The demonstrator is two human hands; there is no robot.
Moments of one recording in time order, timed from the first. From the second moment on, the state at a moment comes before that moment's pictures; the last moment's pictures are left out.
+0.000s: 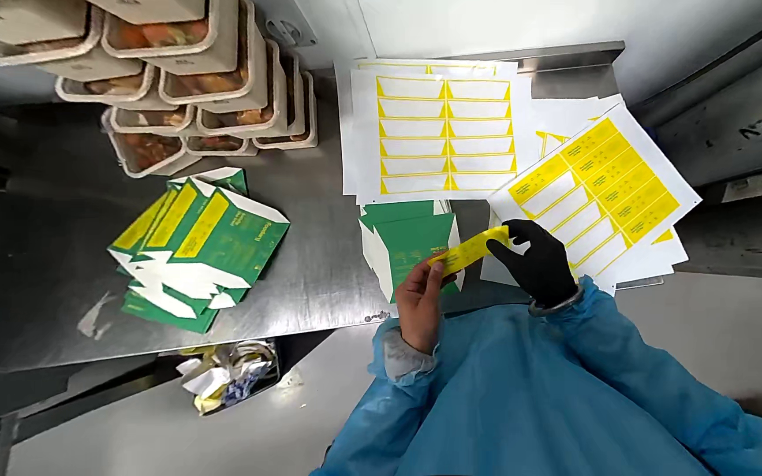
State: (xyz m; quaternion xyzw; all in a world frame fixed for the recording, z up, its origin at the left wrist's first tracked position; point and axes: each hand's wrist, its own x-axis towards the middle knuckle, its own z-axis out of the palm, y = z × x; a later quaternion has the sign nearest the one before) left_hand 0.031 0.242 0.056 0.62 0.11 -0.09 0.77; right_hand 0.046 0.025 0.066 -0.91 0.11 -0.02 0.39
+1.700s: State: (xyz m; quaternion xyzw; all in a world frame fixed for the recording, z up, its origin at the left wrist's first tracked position) left_hand 0.111 0.312 -0.062 0.95 -0.21 0.03 0.23; right_hand 0.115 0.108 -0.037 -0.96 -0.19 0.02 0.19
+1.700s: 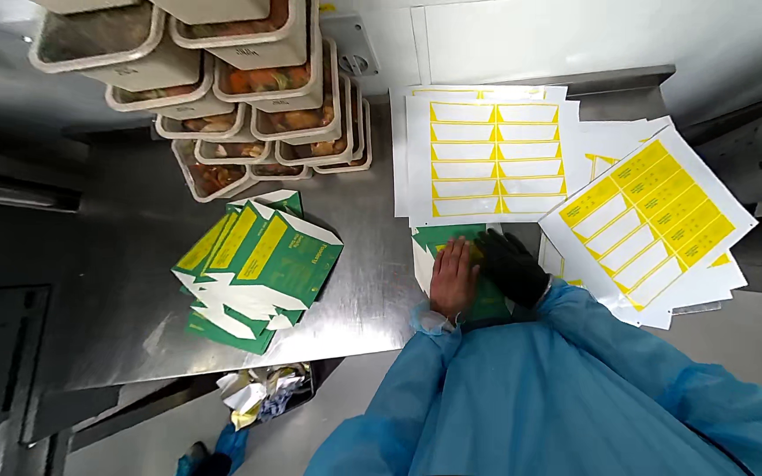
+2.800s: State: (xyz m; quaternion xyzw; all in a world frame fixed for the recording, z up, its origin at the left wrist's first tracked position) left_hand 0.077 0.523 -0.005 0.95 -0.06 0.26 0.15; right_hand -0.021 -0.109 -0.036 -0.99 0.03 -0.05 0.15
